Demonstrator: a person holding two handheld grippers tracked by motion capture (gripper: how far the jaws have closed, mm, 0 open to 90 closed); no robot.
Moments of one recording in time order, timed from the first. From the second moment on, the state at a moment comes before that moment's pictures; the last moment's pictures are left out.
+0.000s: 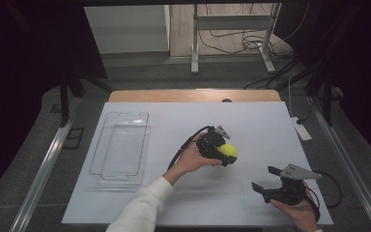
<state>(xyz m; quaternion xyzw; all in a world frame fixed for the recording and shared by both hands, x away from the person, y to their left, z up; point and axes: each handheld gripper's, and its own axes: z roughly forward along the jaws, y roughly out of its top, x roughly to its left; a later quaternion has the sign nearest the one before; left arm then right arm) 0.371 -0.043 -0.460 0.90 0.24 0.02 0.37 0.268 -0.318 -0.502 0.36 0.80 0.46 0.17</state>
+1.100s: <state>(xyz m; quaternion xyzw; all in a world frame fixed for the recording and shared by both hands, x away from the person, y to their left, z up) 0.348 -0.004 -0.451 0.89 0.24 0.04 0.38 0.268 -0.317 -0.503 0.36 0.80 0.46 0.17</state>
